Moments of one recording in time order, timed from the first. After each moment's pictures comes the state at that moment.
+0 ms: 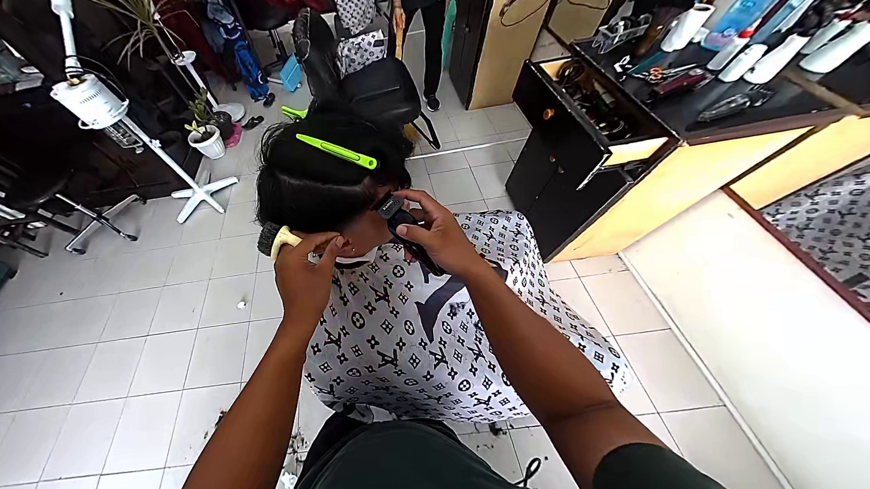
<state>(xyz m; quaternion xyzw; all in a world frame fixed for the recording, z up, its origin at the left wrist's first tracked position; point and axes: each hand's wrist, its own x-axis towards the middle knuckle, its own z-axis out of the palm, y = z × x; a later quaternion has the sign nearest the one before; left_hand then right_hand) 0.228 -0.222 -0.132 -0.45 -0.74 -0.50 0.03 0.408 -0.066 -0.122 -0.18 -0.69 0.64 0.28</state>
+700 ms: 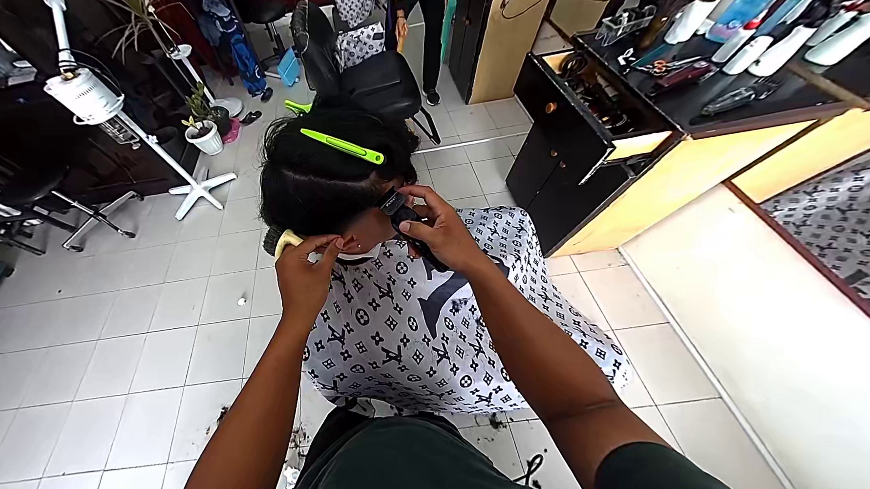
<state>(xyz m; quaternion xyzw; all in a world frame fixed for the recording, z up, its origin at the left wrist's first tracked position) 0.219 -0.229 -0.137 -0.45 -0.74 -0.50 -0.03 0.402 -0.064 -0.126 -0.19 -0.69 0.63 0.29</state>
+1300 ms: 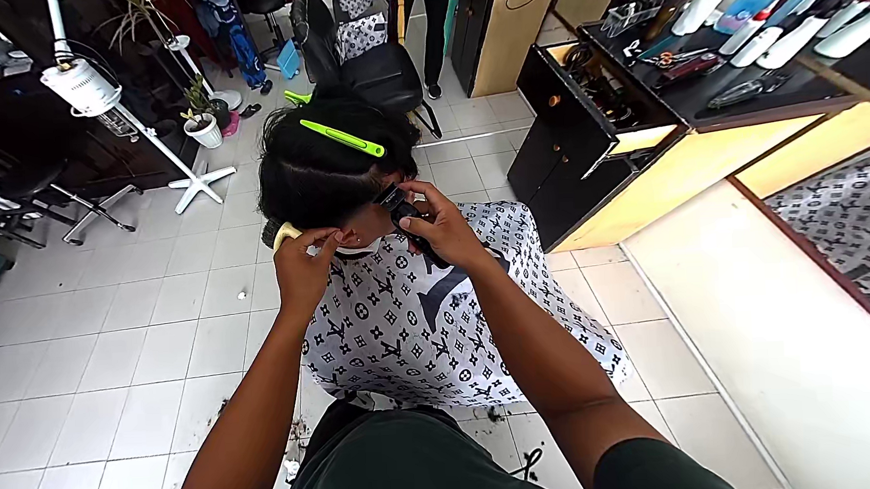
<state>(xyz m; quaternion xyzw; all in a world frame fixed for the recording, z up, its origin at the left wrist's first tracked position) 0.217 -0.228 -0.138 -0.45 -0.74 -0.49 -0.03 0.400 -0.064 -0.129 -0.18 -0.68 0.65 0.29</state>
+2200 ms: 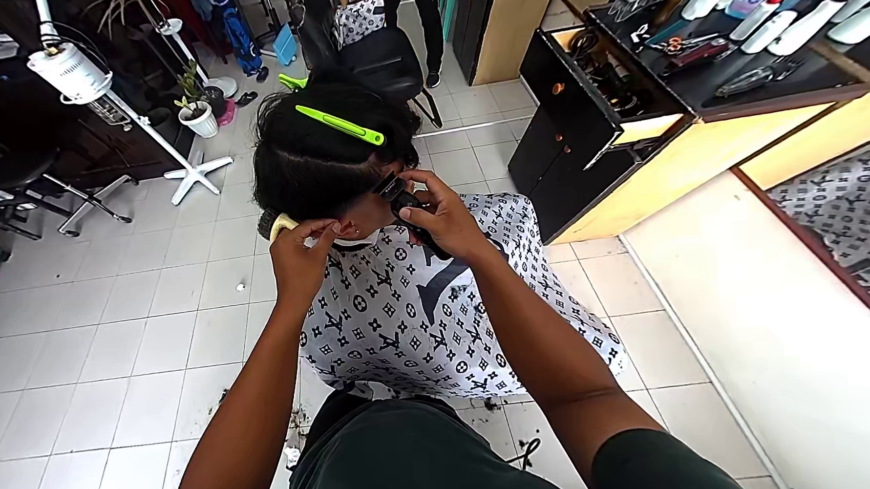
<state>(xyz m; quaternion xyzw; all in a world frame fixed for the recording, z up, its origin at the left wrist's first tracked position) 0.215 -0.225 -0.140 -0.45 -0.74 -0.51 -0.03 0.401 -0.061 -0.128 -0.18 -0.69 0.64 0.29</state>
